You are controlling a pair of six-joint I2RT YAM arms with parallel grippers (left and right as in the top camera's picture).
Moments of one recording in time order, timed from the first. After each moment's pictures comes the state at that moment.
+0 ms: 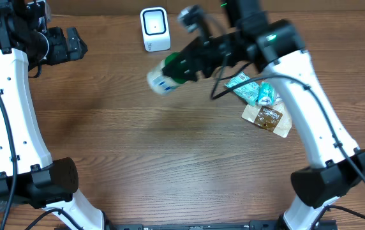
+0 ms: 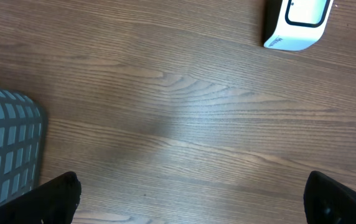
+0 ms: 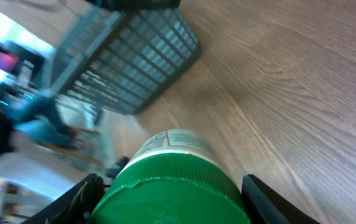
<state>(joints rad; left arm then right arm) 0.19 1.90 2.32 -1.54 0.10 -0.07 0.38 1.88 2.07 -1.11 -0.98 -0.10</state>
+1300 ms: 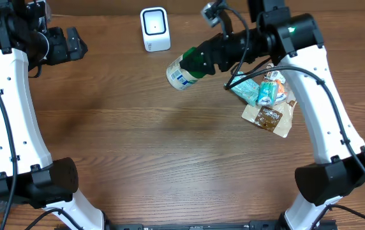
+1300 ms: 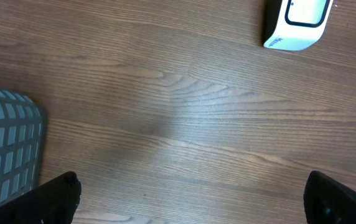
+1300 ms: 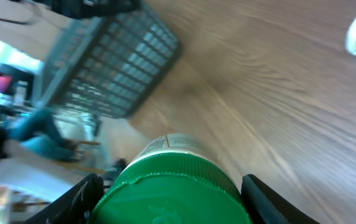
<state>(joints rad) 0.19 1.90 2.32 -1.54 0.10 -0.07 0.31 1.88 2.07 -1.17 -0.91 -0.11</state>
